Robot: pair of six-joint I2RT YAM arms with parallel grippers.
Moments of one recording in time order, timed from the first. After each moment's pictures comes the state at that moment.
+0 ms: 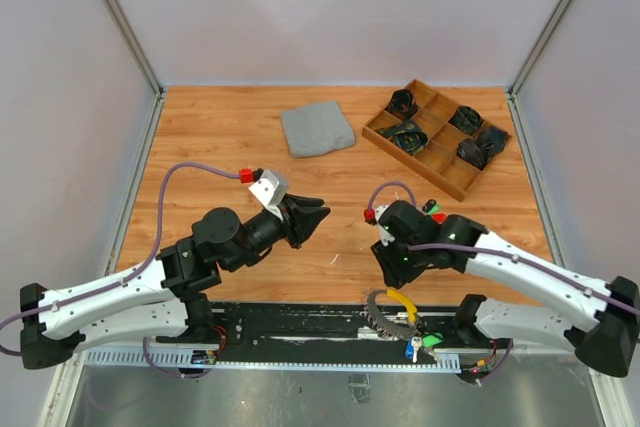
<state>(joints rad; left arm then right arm) -1.16 0.78 0.72 0.10 -0.29 -0.24 0.96 0.99 0.87 -0.99 -0.06 0.29</state>
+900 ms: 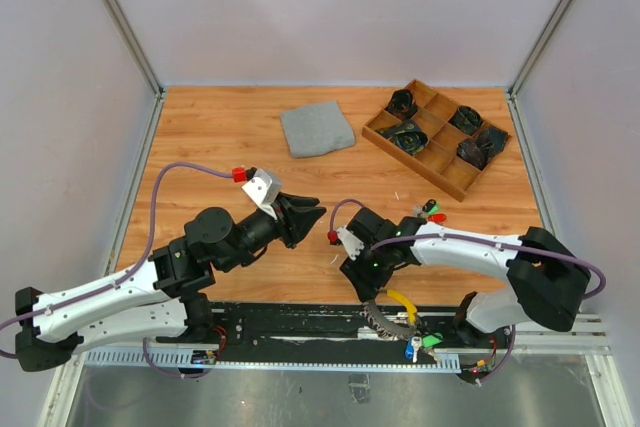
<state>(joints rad) -1.15 0.74 0.73 0.05 -0.30 -0.25 0.97 1.38 0.73 -0.59 -0.29 0.07</state>
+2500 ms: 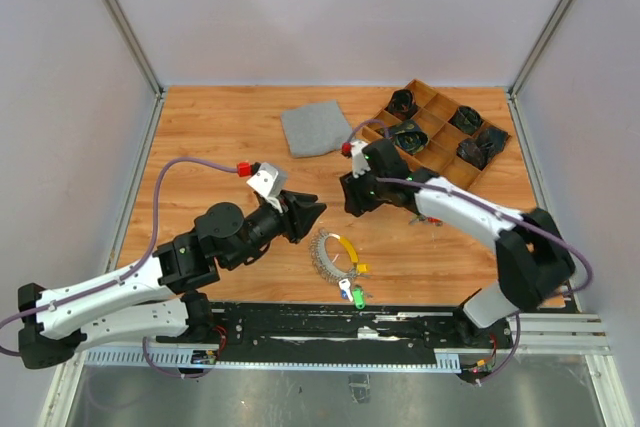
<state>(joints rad) -1.15 0.79 0.78 -0.02 -0.36 -0.29 0.67 1.62 1.08 -0.35 -0.21 0.07</state>
